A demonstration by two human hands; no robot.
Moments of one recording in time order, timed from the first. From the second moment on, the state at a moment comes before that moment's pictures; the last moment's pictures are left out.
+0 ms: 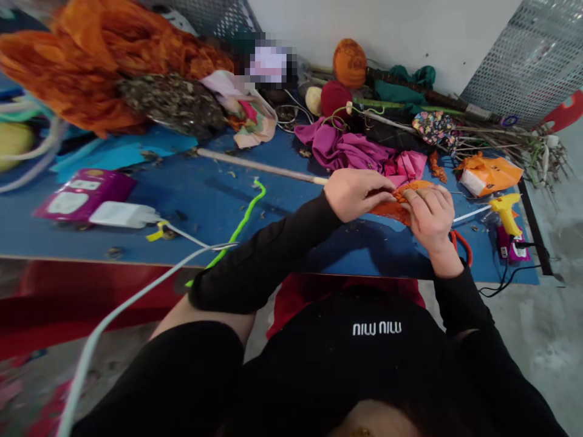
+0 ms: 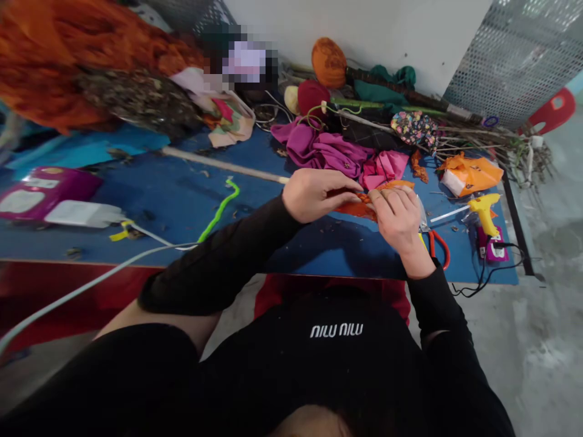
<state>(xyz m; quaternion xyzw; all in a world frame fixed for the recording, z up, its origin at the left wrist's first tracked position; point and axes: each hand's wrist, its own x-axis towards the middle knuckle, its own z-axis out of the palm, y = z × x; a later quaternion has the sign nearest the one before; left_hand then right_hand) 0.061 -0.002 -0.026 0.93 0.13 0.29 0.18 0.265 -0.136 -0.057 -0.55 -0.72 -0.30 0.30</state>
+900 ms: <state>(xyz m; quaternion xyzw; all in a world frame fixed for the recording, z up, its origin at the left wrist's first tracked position) 0.061 0.006 -0.029 0.88 0.19 0.37 0.22 0.246 -0.138 -0.048 -0.63 -0.43 0.02 0.65</state>
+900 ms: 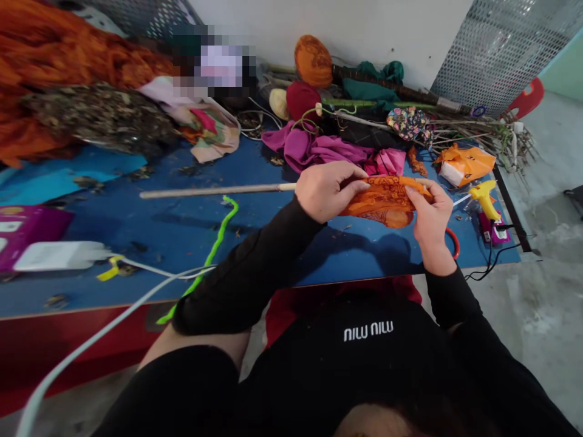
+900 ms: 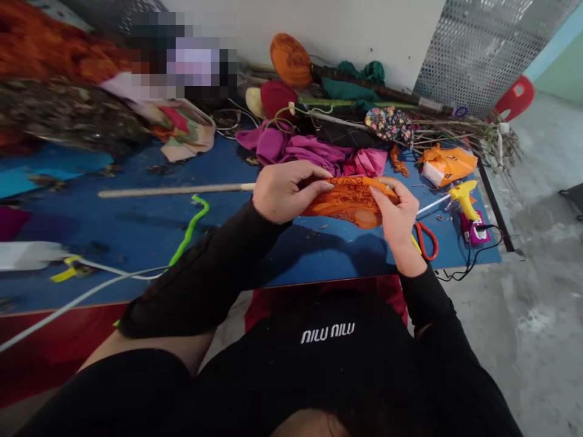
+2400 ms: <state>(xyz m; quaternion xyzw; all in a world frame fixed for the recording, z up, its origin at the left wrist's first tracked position) 0.072 0.006 -0.019 0.84 0.21 0.38 0.32 0.214 -0.147 -0.076 -0.50 -0.72 -0.27 0.40</state>
